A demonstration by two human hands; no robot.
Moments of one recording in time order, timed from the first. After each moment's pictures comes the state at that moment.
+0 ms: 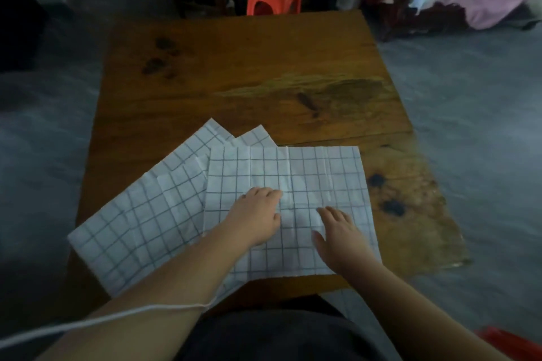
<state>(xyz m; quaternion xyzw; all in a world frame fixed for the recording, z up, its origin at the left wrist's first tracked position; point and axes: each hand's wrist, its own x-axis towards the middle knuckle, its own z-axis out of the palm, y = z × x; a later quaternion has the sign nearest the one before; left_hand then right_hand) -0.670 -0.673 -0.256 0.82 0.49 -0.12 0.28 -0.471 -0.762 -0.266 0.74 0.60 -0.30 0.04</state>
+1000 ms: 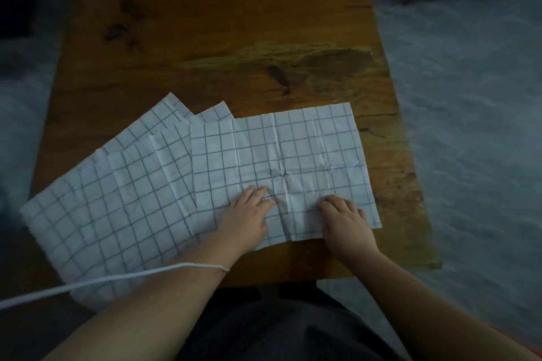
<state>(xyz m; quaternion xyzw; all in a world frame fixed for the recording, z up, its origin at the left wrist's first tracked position) -0.563 -0.715 -0.333 0.80 0.52 -0.12 0.28 -0.313 -0.759 -0.325 0.67 0.68 -0.28 0.07</state>
